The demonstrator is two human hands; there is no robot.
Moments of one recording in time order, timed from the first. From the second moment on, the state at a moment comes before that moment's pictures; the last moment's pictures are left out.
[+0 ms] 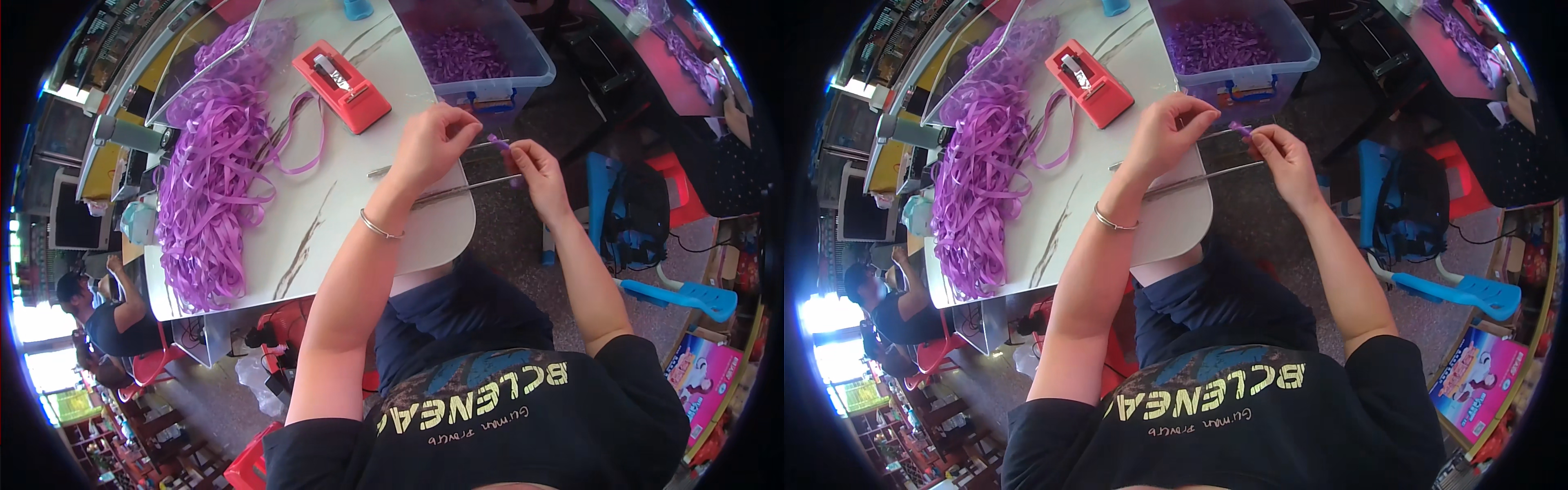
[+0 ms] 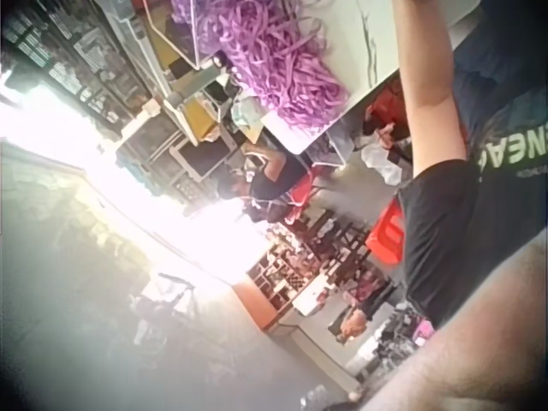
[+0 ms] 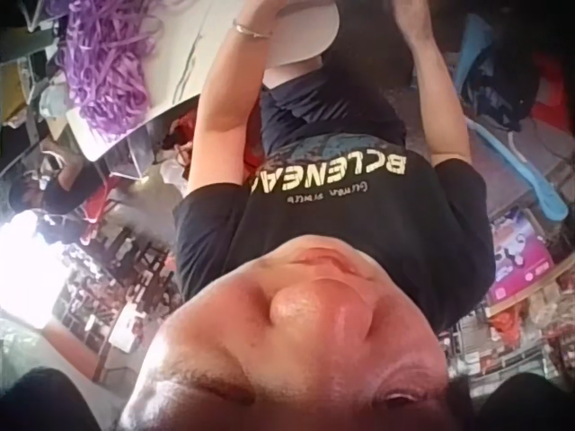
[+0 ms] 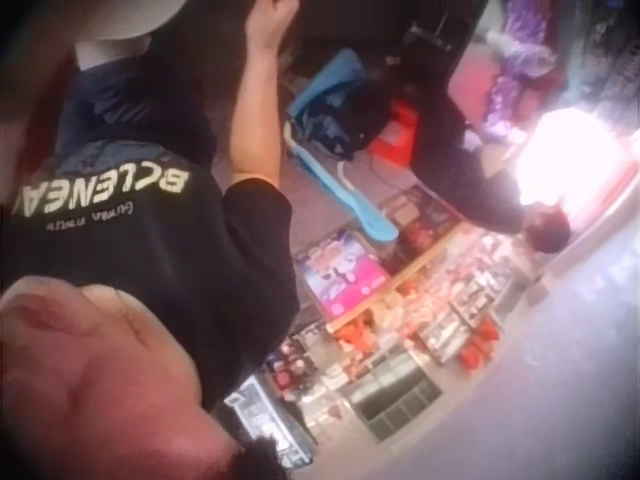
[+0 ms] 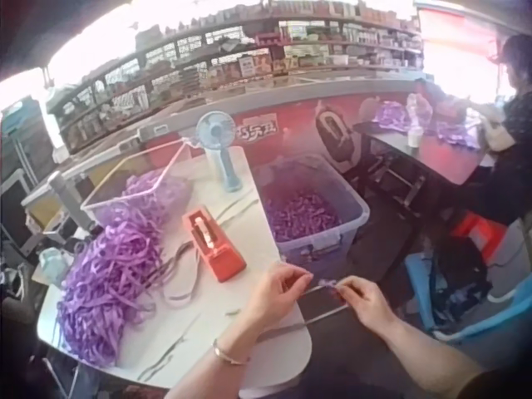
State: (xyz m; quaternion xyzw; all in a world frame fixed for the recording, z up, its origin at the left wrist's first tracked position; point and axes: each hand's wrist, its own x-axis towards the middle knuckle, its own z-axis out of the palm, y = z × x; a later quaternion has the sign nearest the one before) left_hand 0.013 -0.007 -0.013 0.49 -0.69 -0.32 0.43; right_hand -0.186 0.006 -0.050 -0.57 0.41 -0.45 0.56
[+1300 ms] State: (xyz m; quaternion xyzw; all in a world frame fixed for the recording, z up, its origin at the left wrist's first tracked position) left_hand 0.010 -0.012 -0.005 0.54 -0.76 -0.21 0.27; right_hand -0.221 0.142 -0.039 -0.57 0.44 -0.33 0.61
